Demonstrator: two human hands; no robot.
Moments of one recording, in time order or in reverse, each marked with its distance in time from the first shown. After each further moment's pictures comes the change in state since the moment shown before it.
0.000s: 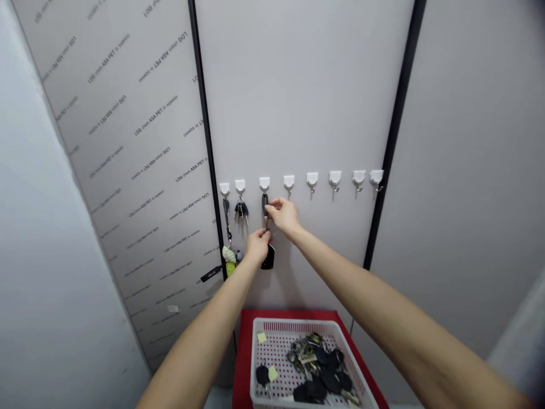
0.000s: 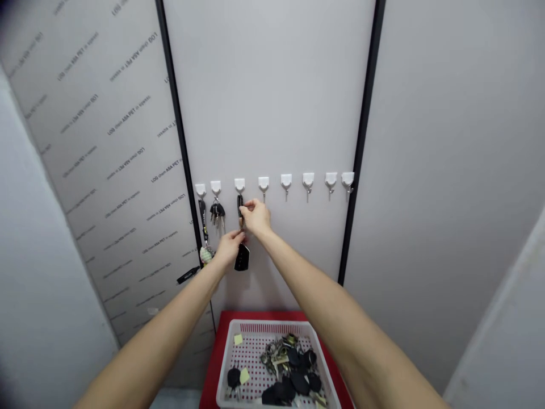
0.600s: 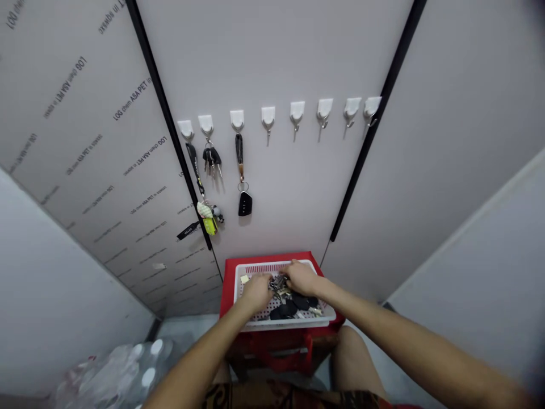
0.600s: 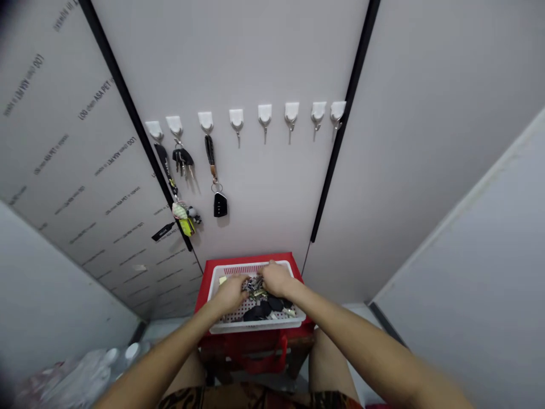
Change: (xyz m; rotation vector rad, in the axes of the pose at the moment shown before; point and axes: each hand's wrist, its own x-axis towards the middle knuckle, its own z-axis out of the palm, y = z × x) left_hand -0.134 -0.142 0.005 0.873 -0.587 -0.017; right_hand -0.181 0.163 -0.056 -0.878 -0.955 -0.048
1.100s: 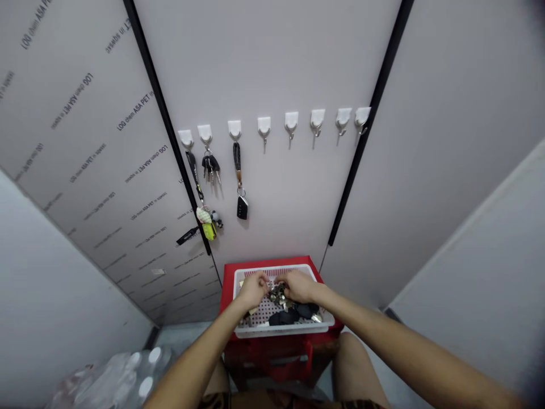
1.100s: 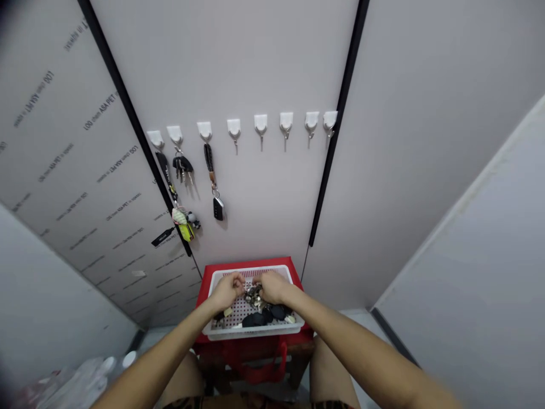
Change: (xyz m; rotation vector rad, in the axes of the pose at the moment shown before) left_hand 0.009 -0.008 0.002 -0.443 0.017 -0.129; right_hand -0.005 -0.003 -0.002 0.135 0.001 -0.039
